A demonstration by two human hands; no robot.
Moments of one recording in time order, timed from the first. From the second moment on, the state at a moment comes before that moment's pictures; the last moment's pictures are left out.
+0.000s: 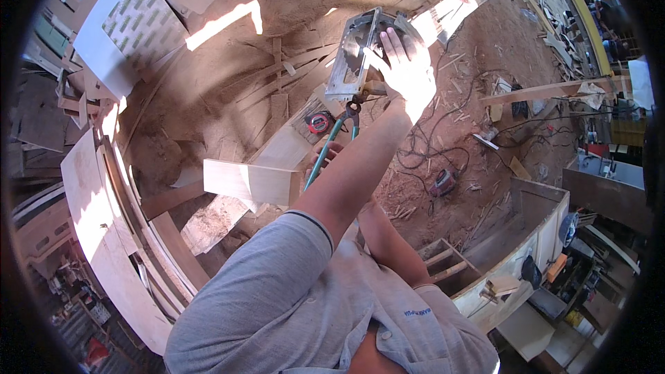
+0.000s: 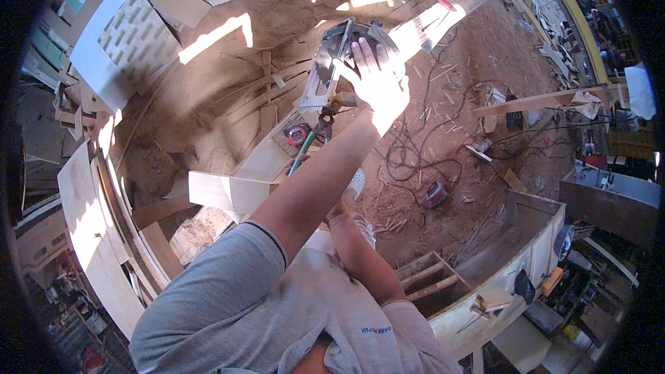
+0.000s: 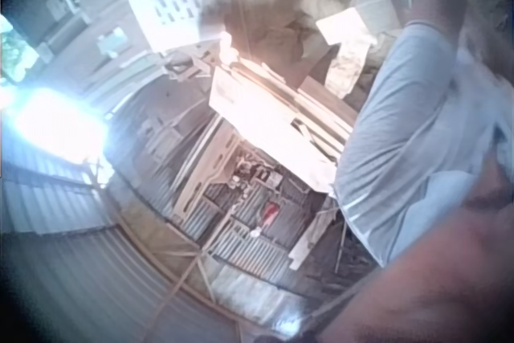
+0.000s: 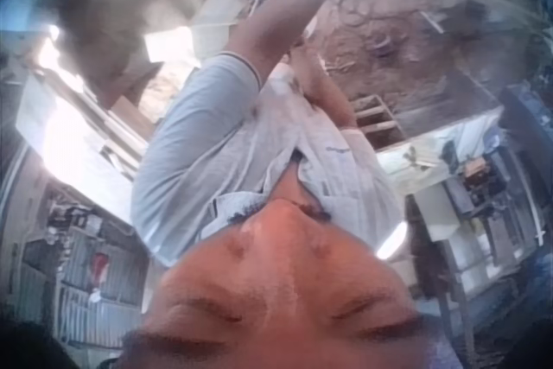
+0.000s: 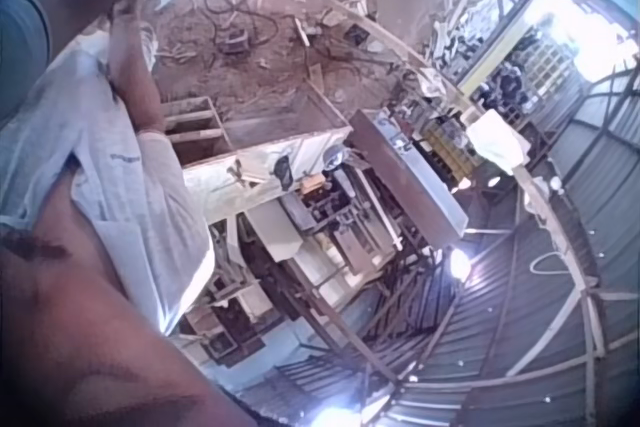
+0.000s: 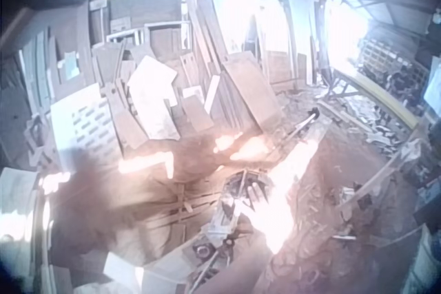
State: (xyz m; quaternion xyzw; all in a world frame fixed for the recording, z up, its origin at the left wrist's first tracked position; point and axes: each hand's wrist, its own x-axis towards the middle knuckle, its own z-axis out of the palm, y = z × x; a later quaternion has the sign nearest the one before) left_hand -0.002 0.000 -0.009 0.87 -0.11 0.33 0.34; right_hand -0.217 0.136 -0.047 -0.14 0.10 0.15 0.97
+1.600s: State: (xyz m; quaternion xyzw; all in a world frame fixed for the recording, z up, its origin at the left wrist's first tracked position) left_hand -0.014 0.021 0.035 0.95 -0.14 0.15 0.23; right_hand -0.204 0.155 -0.090 -0.14 0.18 0.17 0.96
